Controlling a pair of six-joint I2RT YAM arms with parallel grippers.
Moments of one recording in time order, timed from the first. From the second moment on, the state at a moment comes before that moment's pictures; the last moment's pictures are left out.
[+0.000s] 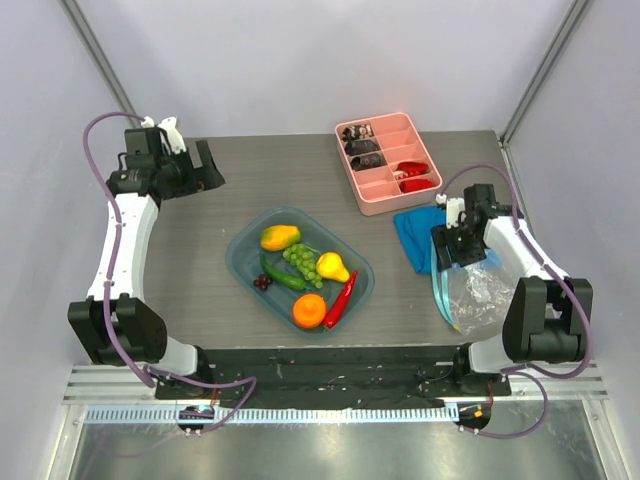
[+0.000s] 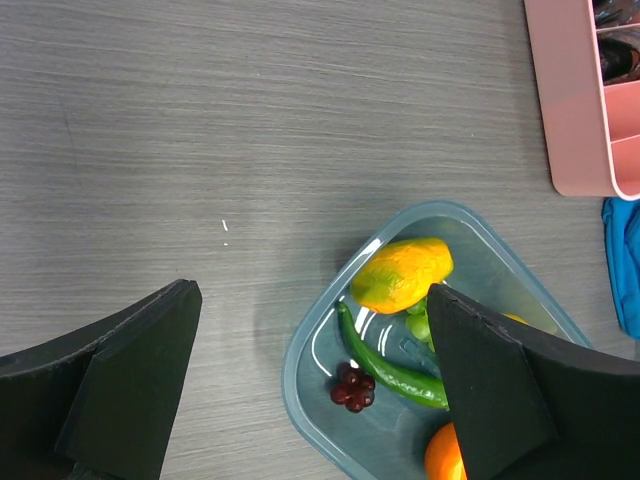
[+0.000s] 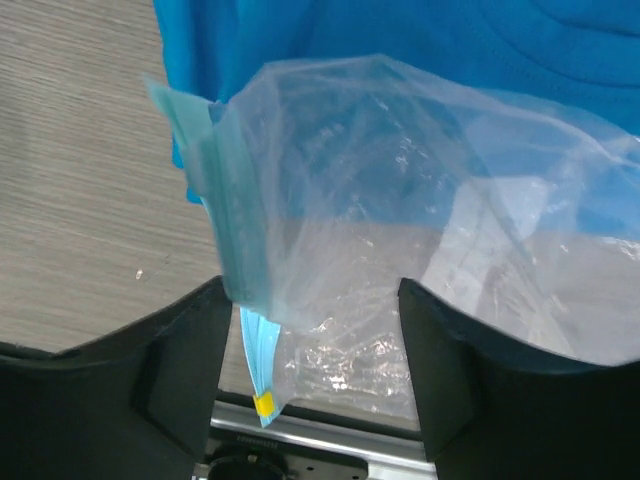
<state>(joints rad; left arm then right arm) 0.07 1.46 1.49 -0.73 0.26 -0.18 -0.04 1.42 1.00 -0.84 -0.14 -0.29</state>
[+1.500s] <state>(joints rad) -0.40 1.45 1.41 -0.27 0.59 -0.36 0.47 1.84 1.99 -0.75 -0.34 0.17</state>
